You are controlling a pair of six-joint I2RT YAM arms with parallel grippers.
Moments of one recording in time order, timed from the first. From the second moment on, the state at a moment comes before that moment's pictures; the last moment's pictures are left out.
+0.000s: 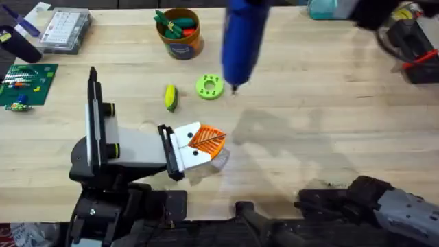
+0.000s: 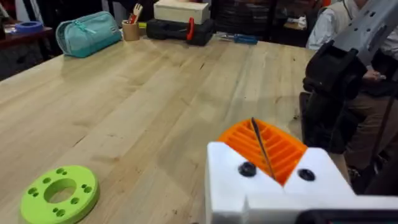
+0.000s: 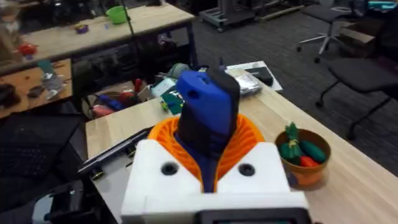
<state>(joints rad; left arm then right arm) -0.11 0.00 0.01 -0.11 1.13 0.03 0.66 1.00 1.26 -0.28 -0.45 0.10</state>
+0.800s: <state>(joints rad) -0.11 0.00 0.01 -0.11 1.13 0.03 0.91 1.10 1.26 -0.11 -0.53 0.00</state>
